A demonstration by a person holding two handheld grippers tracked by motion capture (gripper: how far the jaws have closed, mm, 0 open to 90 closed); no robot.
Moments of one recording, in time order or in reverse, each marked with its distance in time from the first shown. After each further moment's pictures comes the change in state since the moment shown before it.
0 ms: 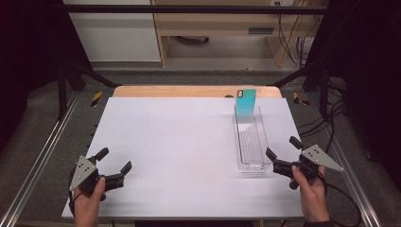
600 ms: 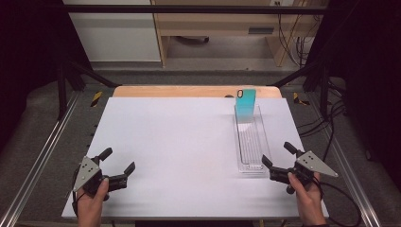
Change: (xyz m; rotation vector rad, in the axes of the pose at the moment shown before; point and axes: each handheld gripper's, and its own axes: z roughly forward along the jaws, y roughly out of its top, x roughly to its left) left arm -0.008 0.001 0.004 -0.008 -0.020 0.011; right arm 0.006 -0.021 0.000 0.005 0.064 -0.022
